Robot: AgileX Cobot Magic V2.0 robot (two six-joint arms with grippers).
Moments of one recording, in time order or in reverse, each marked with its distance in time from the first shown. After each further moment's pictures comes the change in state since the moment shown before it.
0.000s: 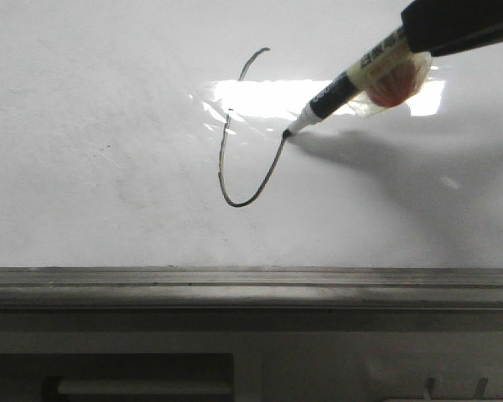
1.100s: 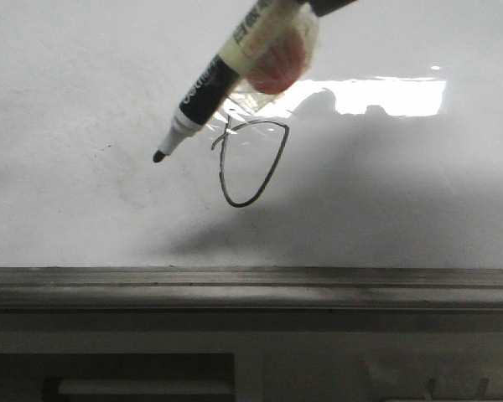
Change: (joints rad) left arm -0.240 0.111 -0.078 -0.061 0.218 0.245; right arm 0.120 0.214 -0.321 -0.045 0.375 0.000
